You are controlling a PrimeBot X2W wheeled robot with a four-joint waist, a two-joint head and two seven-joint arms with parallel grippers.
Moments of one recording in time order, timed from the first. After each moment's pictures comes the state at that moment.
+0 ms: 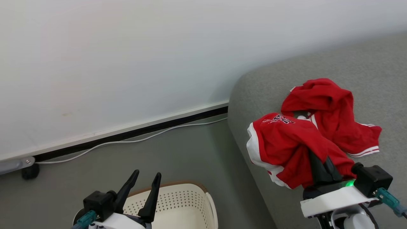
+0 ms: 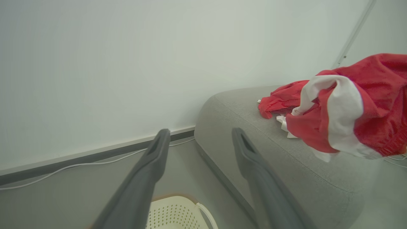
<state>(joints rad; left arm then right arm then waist) -0.05 0.29 -0.47 0.21 -0.63 0.02 -0.25 -0.10 -0.05 0.17 0.16 0.35 0.13 -0.26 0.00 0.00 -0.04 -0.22</state>
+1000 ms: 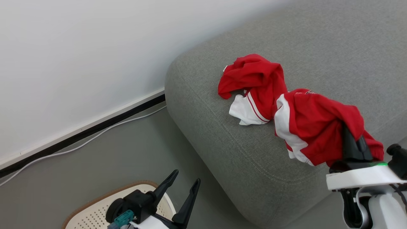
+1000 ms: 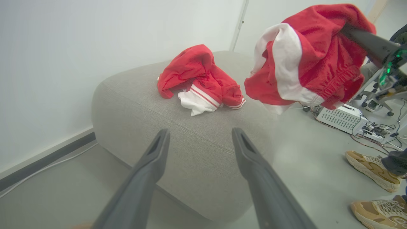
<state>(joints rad) -0.10 0.24 -0.63 0.16 -0.54 0.00 -0.22 -0.18 -0.04 0.01 0.16 0.36 0.13 -0.26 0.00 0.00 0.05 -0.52</state>
